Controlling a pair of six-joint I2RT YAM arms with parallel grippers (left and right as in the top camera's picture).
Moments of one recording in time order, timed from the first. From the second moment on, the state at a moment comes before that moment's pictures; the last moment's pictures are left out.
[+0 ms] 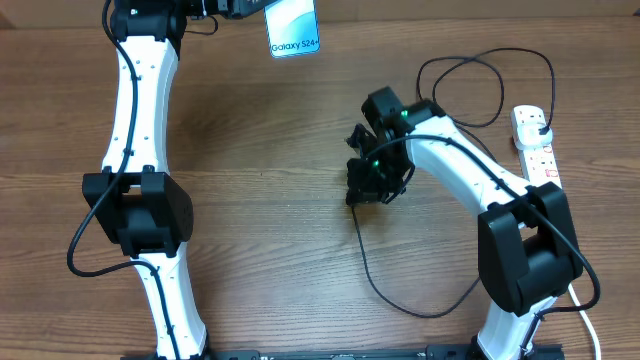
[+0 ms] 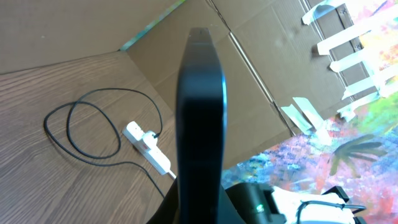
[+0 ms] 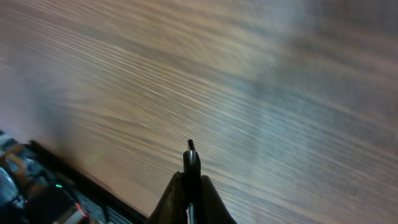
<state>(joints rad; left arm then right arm) -0.01 2.27 2.35 -0.37 1.45 -0.63 0.43 1.95 1.44 -1.06 -0.48 0.23</state>
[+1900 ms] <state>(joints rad) -0.01 2.27 2.35 -0.40 1.45 -0.63 0.62 1.95 1.27 -0.78 -0.07 0.31</state>
